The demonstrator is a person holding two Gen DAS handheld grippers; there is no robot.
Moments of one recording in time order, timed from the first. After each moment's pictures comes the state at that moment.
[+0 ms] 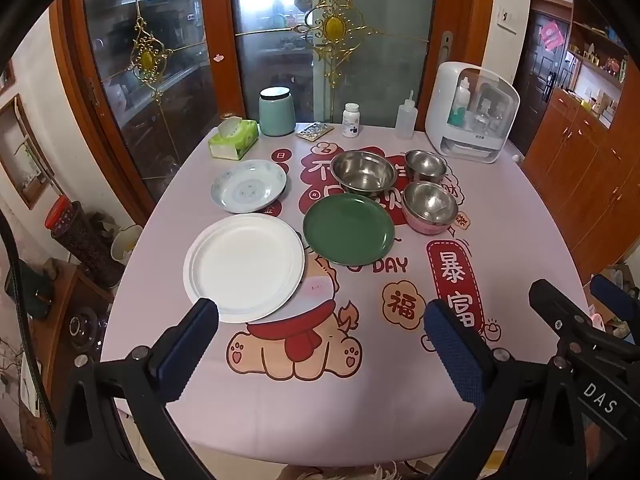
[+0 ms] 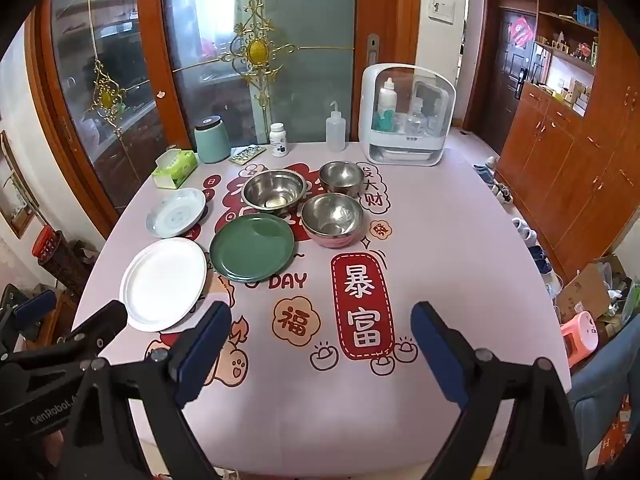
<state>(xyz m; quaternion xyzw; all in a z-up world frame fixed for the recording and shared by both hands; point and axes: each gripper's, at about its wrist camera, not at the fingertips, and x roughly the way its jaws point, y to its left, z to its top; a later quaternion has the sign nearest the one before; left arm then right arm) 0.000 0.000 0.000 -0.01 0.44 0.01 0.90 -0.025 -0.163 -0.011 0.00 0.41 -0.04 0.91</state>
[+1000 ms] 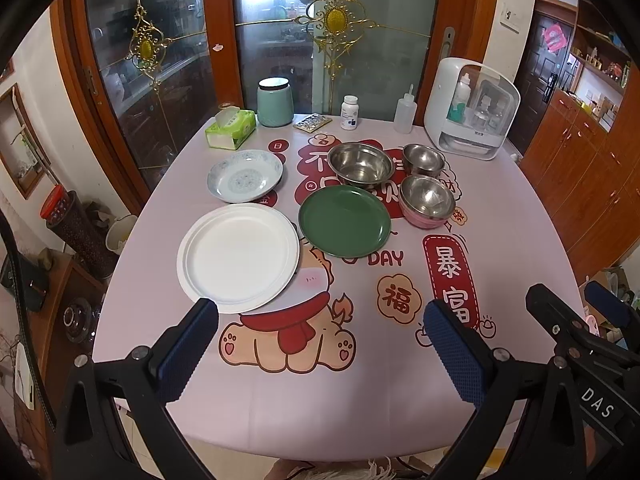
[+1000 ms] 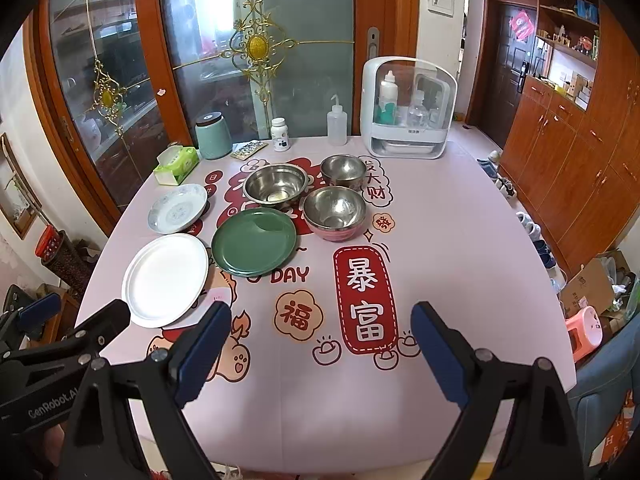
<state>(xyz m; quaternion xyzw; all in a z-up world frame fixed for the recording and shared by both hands) -0.001 0.002 -0.006 -0.03 0.45 0.01 0.89 -0.023 -0.166 -0.020 0.01 0.41 -0.03 0.91</state>
